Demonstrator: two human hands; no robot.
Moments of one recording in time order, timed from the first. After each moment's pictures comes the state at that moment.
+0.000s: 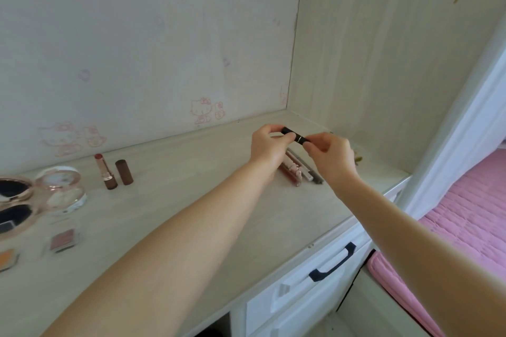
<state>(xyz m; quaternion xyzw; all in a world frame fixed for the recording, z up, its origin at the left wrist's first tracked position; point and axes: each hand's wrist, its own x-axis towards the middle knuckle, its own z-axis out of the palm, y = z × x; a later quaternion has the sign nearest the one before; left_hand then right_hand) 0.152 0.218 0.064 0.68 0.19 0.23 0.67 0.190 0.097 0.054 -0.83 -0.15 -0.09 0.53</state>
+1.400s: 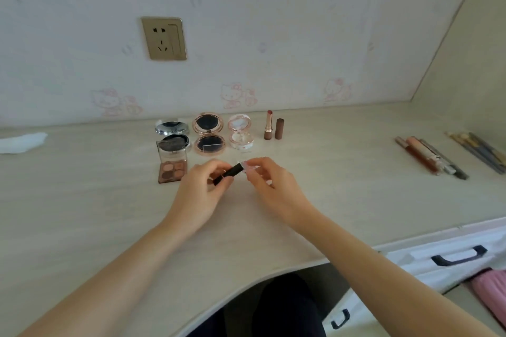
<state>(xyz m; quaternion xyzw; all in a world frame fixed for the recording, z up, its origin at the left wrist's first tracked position) -0.231 0.411 0.008 0.84 0.27 0.33 0.33 -0.099 0.302 0.015 -0.75 -0.45 0.16 0.46</state>
